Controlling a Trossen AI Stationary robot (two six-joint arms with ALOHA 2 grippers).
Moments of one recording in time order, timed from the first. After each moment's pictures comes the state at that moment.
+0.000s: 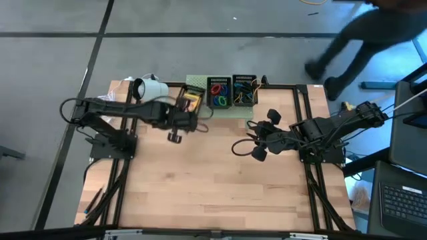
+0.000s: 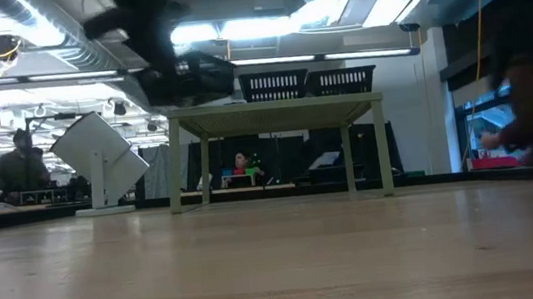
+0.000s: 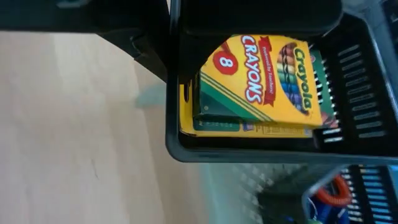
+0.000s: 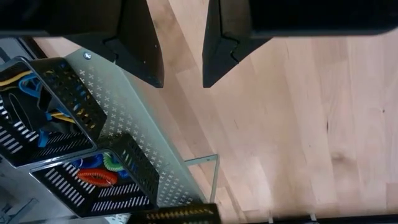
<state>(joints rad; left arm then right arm) -0.01 1.46 1.34 -1.11 -0.50 0.34 0.36 1.25 1.18 -0.79 0.65 0.43</state>
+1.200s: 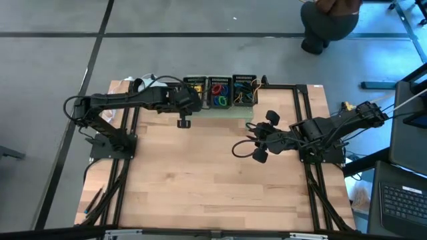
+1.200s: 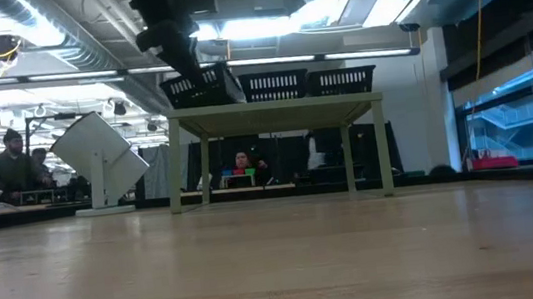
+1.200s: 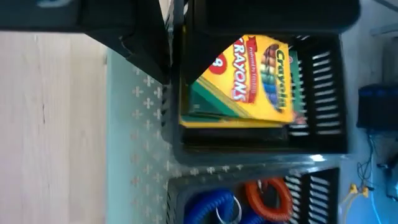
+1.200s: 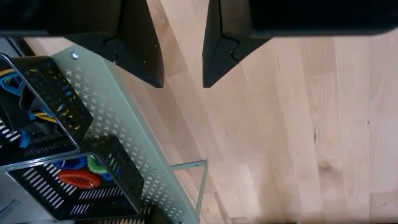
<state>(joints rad) 0.23 1.48 1.34 -0.90 -0.36 0.37 0.36 1.25 1.18 -0.79 0.60 0.40</state>
